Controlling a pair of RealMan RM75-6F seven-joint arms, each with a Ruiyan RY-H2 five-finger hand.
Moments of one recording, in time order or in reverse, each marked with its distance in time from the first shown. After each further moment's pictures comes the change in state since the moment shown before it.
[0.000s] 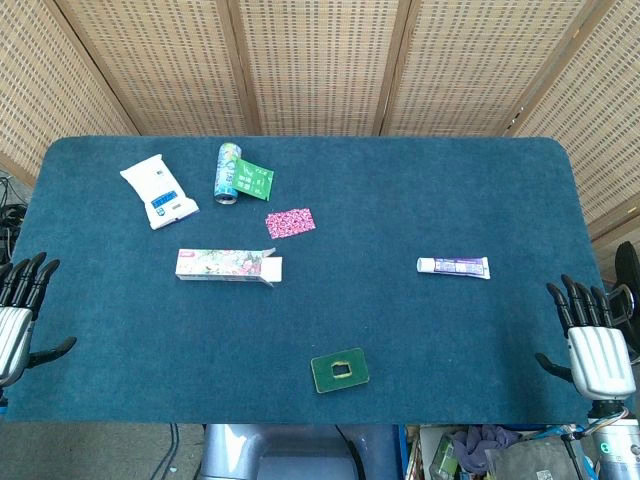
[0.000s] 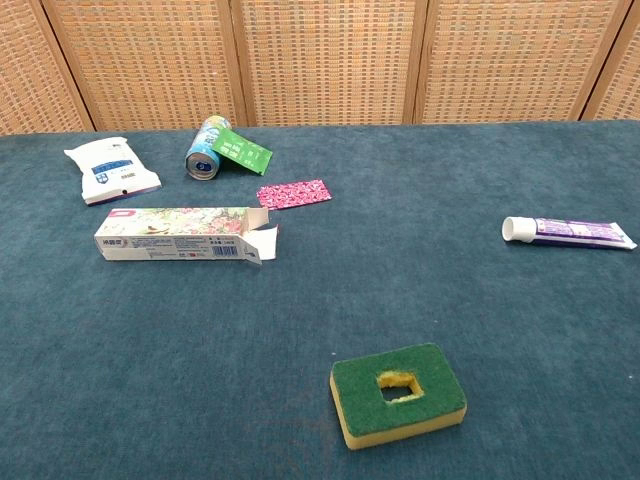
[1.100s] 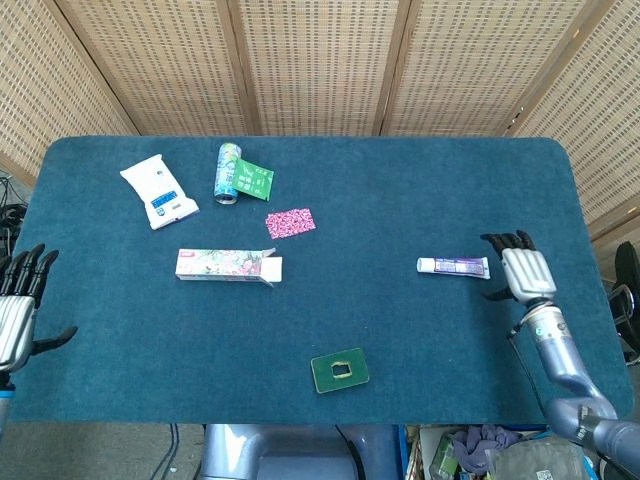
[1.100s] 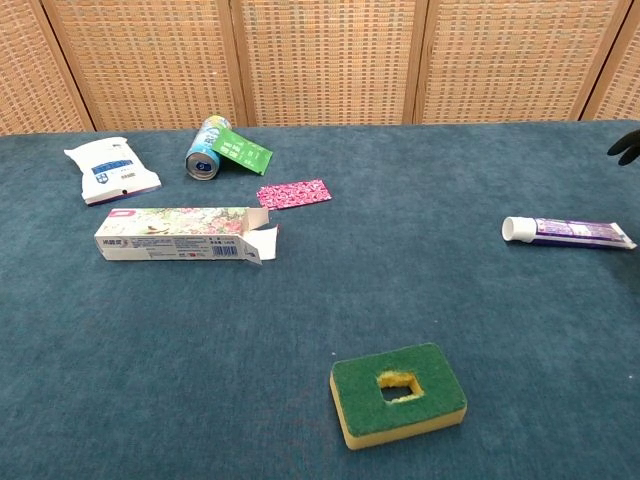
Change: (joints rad) left arm -0.036 -0.052 -0.045 0.033 -0.099 -0.043 0.051; right arm 0.426 -0.237 0.156 0.435 0.282 -0.621 0.190
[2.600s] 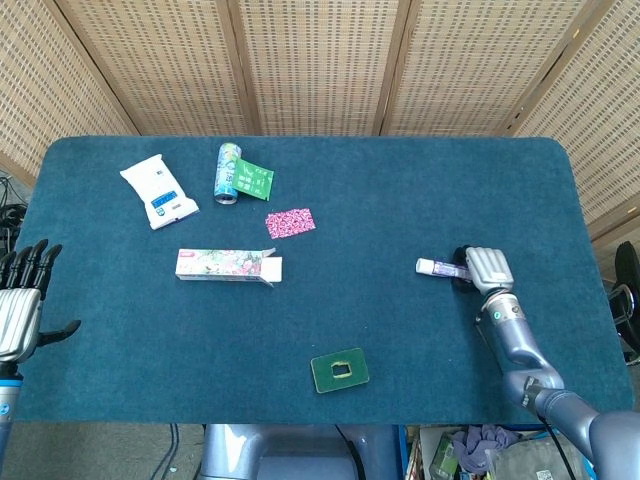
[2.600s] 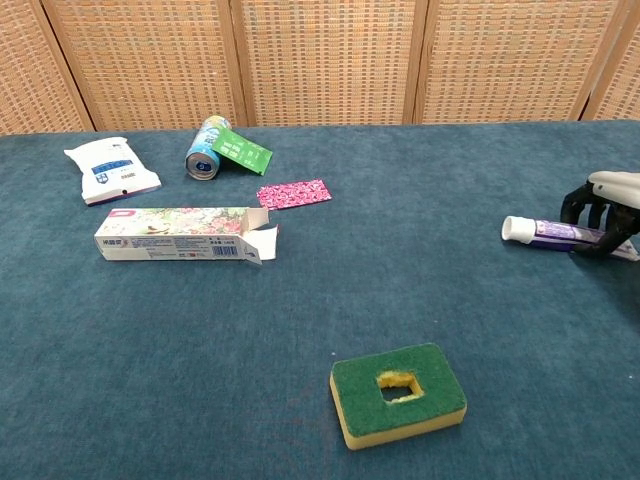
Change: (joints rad) left arm -0.034 -0.027 -0.017 0.010 -0.072 -0.029 0.040; right arm 0.133 -0.271 -0.041 0.376 -0.021 -0.151 0.107
